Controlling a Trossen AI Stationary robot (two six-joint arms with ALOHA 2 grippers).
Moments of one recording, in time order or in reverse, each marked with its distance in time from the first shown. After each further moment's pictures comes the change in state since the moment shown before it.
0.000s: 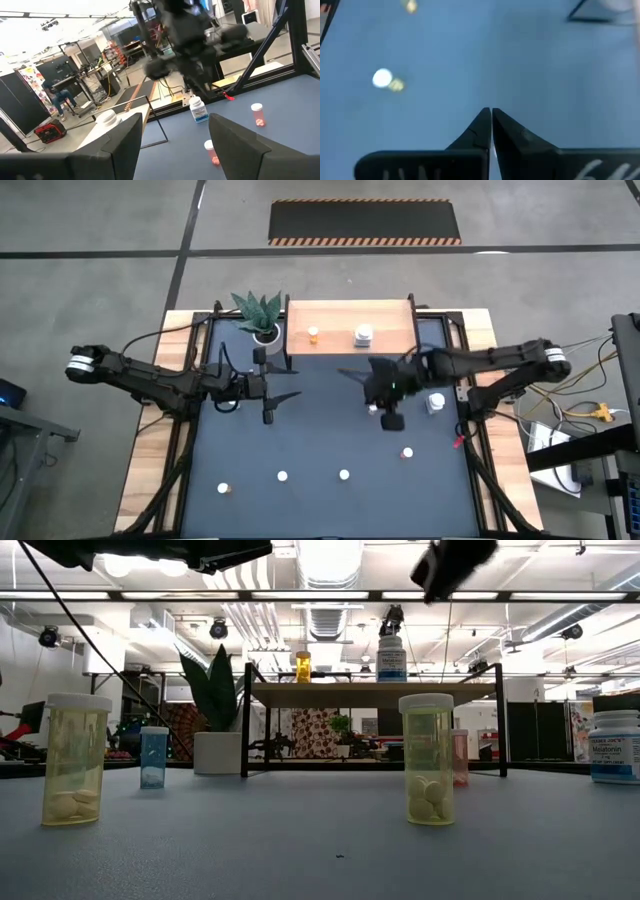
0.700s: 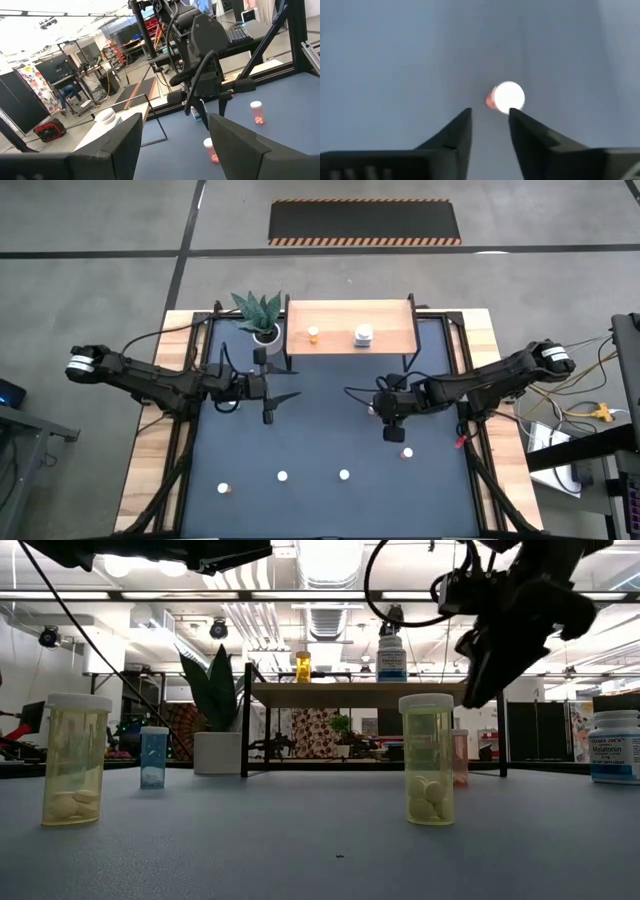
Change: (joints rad) left arm 0.001 0.000 0.000 -0.011 0.000 0.000; right arm 0.095 -0.024 -0.406 0.247 0.234 0.211
